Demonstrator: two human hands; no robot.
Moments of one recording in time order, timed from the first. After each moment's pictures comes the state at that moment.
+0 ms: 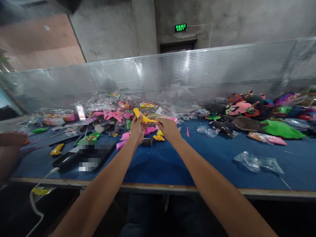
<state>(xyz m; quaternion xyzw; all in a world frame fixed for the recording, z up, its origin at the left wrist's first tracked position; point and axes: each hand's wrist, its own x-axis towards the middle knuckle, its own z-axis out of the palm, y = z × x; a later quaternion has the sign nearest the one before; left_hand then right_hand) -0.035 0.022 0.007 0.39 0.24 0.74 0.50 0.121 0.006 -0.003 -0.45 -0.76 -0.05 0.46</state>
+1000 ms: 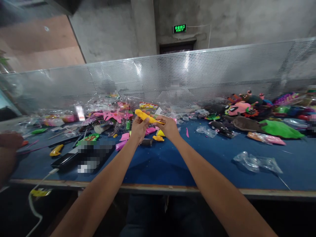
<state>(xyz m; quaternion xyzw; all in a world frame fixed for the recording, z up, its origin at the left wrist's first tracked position) -0.033 0.018 0.005 0.45 0.18 0.70 0.53 0.121 0.014 -0.003 -0.41 -0.69 0.19 0.57</state>
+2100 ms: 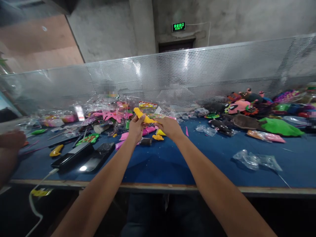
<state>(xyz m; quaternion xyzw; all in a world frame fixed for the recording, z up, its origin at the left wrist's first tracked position) -0.040 0.020 0.009 0.43 0.25 0.71 0.50 0.134 0.011 0.003 -0.47 -0.80 -0.10 0.36</state>
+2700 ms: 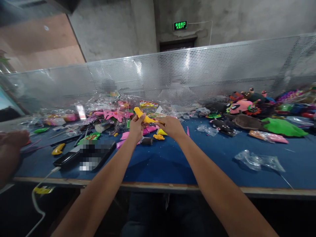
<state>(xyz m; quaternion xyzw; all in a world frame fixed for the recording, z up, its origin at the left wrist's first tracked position) -0.042 0.023 0.006 0.43 0.25 0.71 0.49 0.135 0.007 0.003 -0.44 -0.79 -0.03 0.44</state>
